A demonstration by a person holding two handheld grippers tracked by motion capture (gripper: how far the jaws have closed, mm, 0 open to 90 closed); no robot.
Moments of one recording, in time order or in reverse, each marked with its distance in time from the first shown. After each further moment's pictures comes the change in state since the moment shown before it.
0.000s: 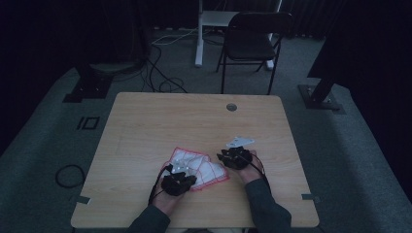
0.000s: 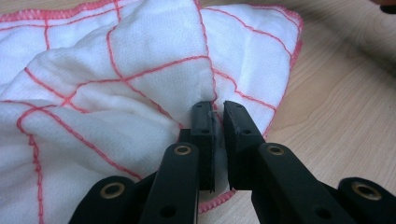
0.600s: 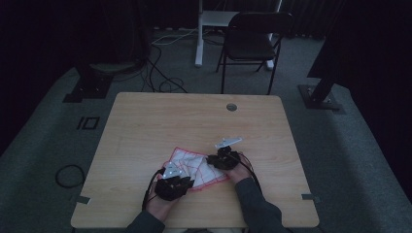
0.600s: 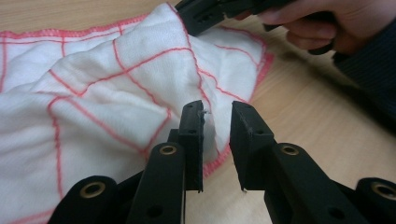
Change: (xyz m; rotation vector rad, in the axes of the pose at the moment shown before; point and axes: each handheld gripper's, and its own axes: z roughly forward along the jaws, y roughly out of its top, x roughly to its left) left arm -0.006 -0.011 -0.034 -0.084 -0.030 -0.003; right arm 0.015 0.005 0.037 0.061 0.149 0.040
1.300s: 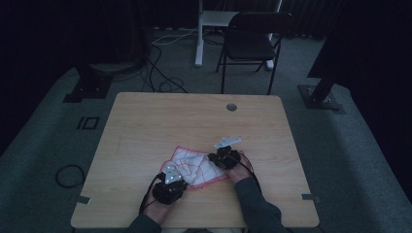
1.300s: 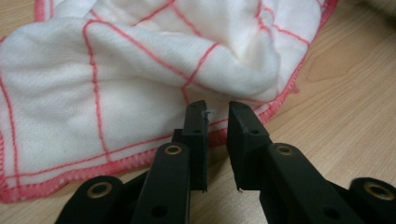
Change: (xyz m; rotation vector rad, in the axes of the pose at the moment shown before) left arm 0.008 -0.018 0.015 0.095 0.152 0.039; right arm 0.004 0.005 -0.006 -0.010 -0.082 -0.040
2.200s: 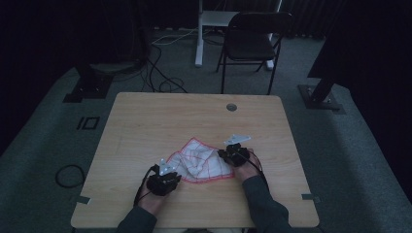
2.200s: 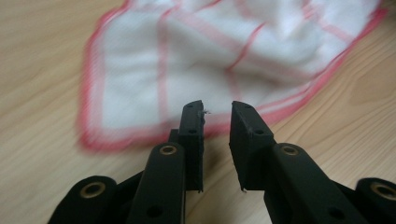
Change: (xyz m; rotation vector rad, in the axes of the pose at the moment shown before) left arm 0.019 0.016 0.000 -0.013 0.052 0.020; right arm -0.023 -0.006 -0.018 -0.009 -0.081 0.020
